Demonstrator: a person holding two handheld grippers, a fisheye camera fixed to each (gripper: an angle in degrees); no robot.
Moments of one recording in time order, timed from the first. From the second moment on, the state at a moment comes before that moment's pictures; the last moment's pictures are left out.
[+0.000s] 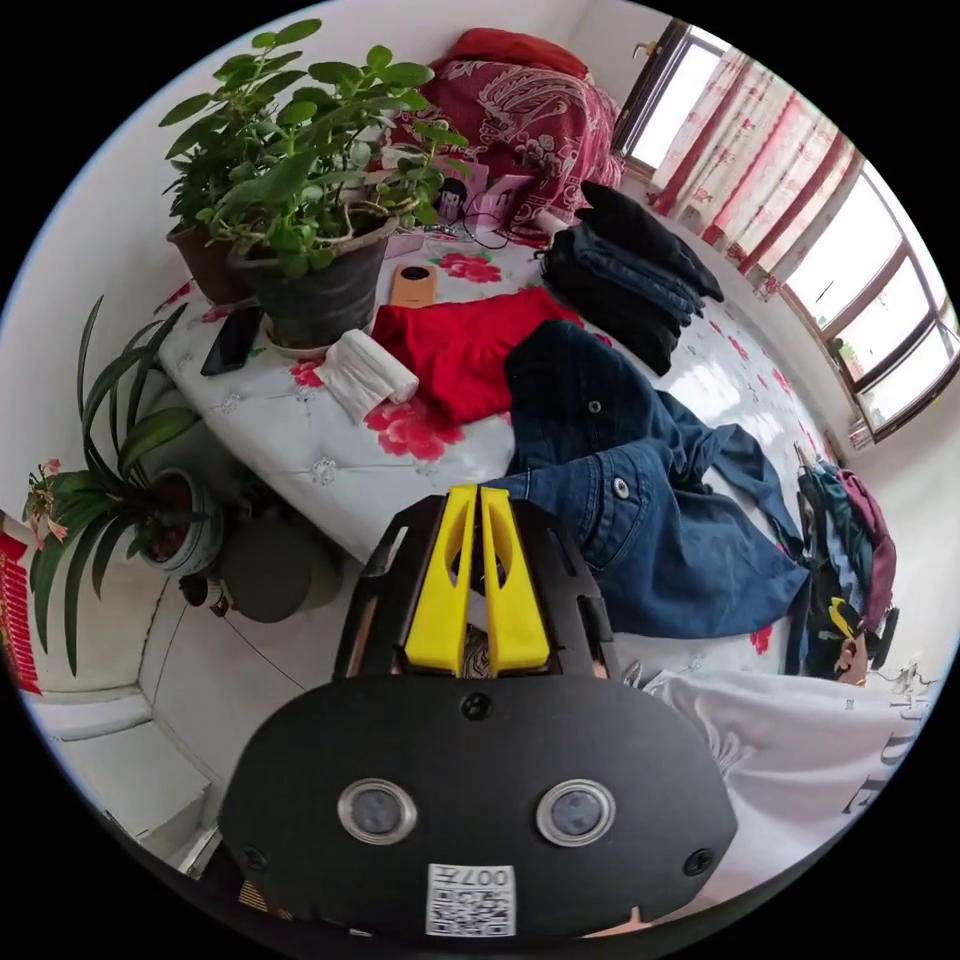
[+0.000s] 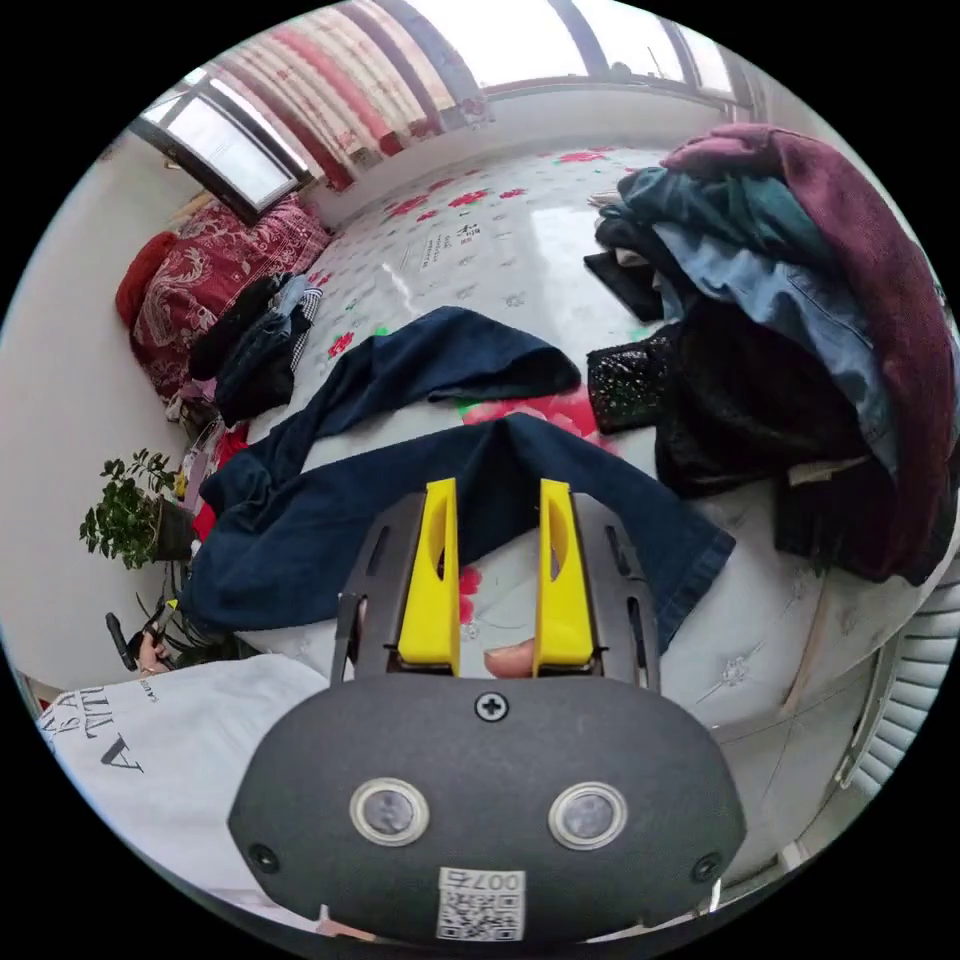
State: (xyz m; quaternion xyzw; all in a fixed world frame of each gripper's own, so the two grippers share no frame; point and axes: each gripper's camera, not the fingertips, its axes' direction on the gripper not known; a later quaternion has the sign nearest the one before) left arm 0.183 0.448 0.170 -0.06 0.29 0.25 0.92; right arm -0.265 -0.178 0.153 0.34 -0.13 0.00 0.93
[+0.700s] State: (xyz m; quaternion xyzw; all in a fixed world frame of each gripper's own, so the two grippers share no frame) left arm 0.177 0.359 0.115 -0.01 0.39 0.22 0.89; right arm -0.154 -0.110 0.081 0.36 -0.18 -0.02 0.91
